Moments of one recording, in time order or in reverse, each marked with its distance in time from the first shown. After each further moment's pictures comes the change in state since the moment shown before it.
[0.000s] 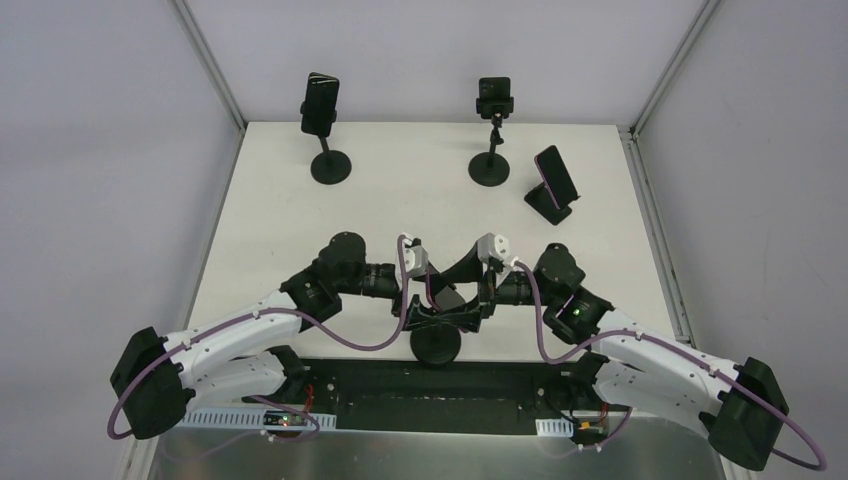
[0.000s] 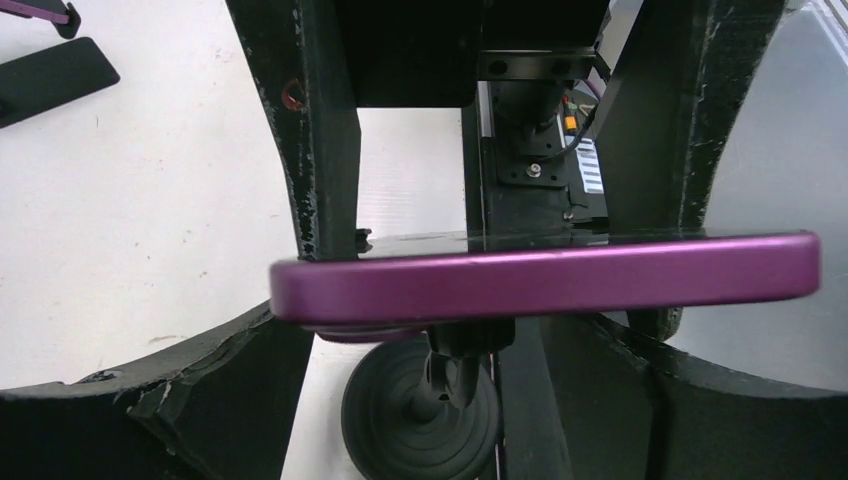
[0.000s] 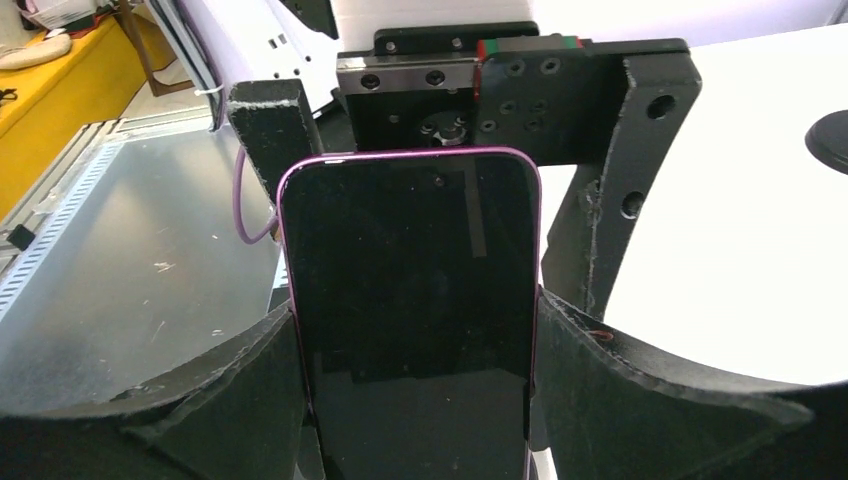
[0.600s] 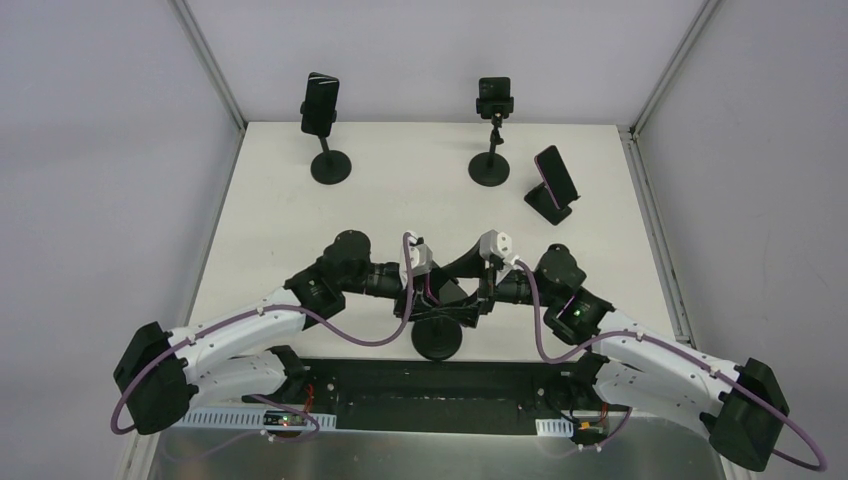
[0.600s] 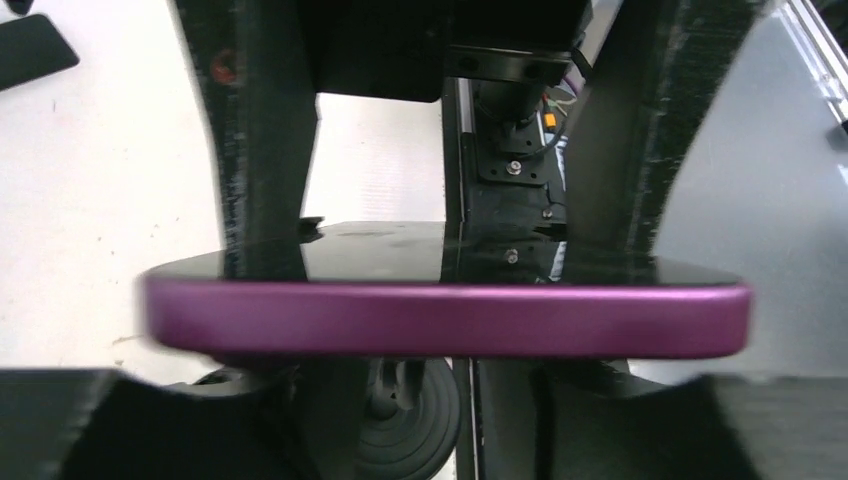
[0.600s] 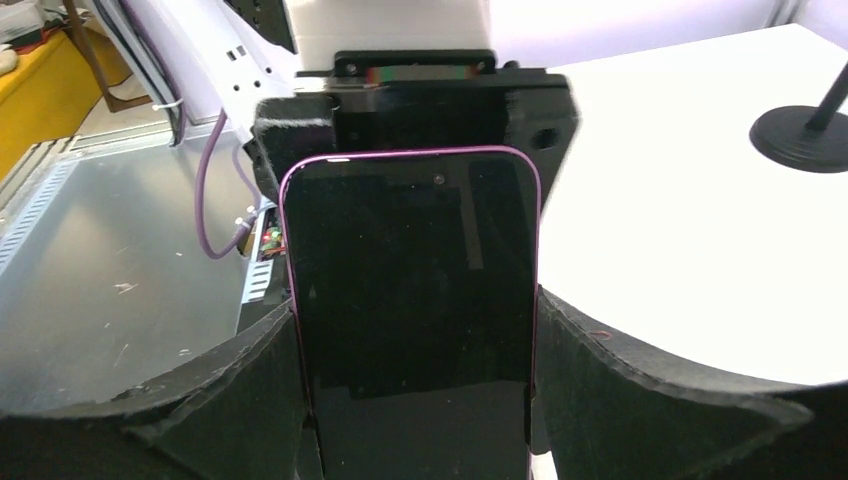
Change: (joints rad) left arm -0.006 0.023 0.013 -0.001 0.021 -0.040; right arm 0.006 -0.009 -0.003 -0.001 0.087 -0.013
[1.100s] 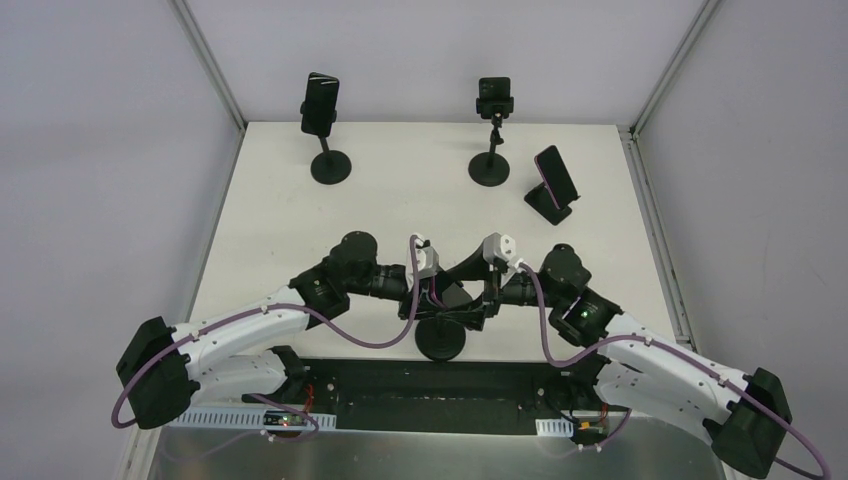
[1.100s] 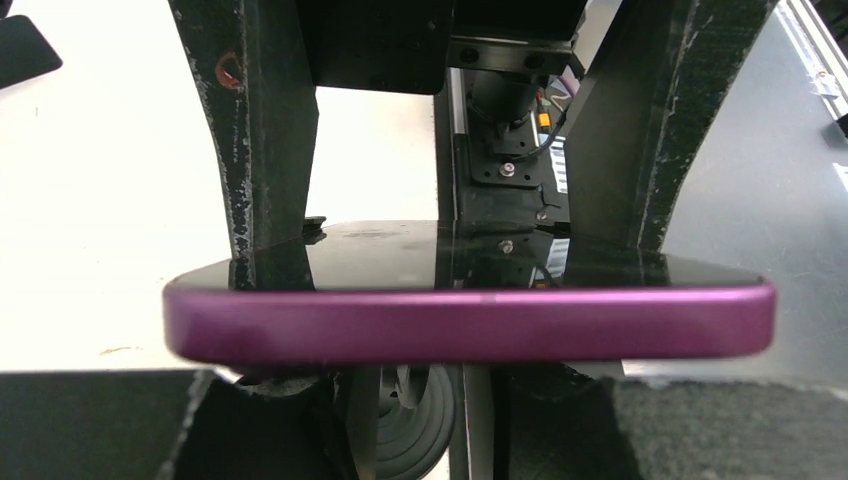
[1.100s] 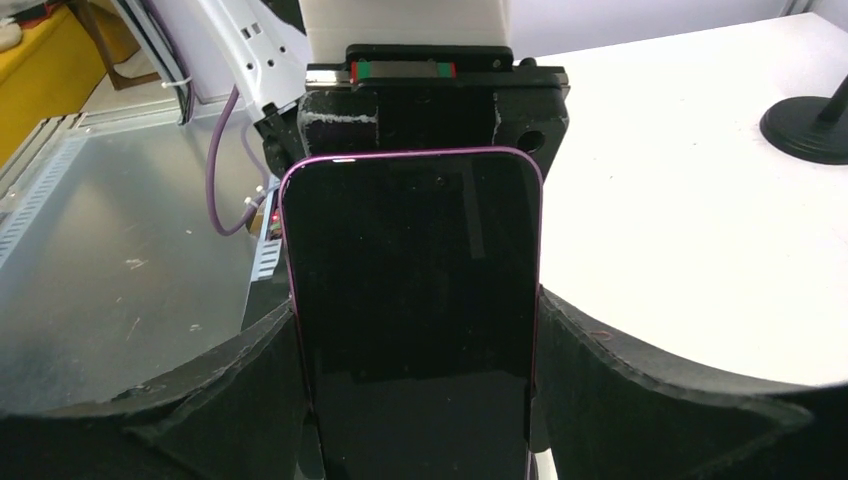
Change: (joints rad) left arm -0.025 0.035 0.028 -0.012 -0.028 0.003; right arm -0.016 -0.043 0.001 -0.067 -0.032 -0.021
